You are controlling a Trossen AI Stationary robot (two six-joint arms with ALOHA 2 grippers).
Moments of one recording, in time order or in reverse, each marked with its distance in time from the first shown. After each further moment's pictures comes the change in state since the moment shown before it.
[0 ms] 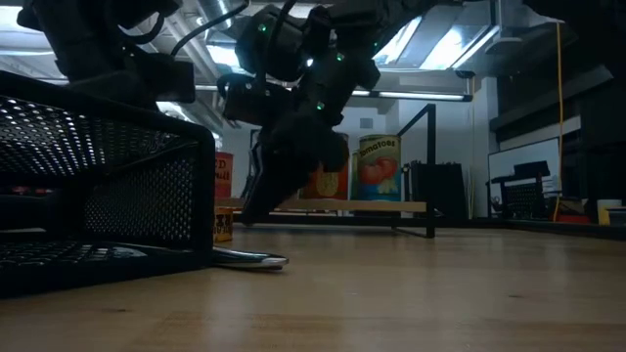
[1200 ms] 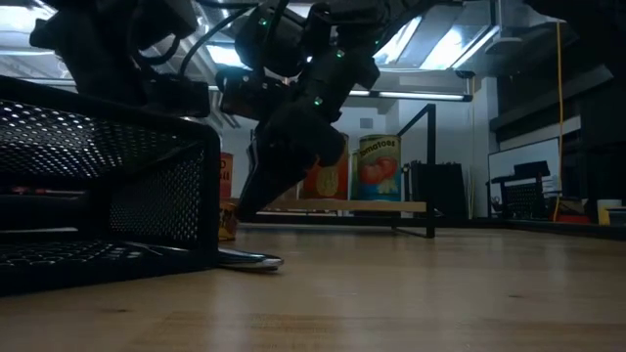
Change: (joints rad) left arm 0.027 0.112 -0.002 0.112 -0.072 0.018; right arm 0.001 -0.005 -0.003 0.032 -0.005 0.017
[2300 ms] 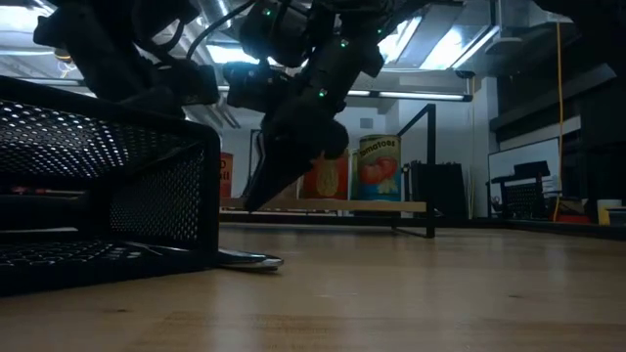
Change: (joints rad) left arm 0.002 -0.021 0.003 0.069 -0.016 0.070; right arm 0.003 -0.030 0.002 -0.058 0.063 0.000
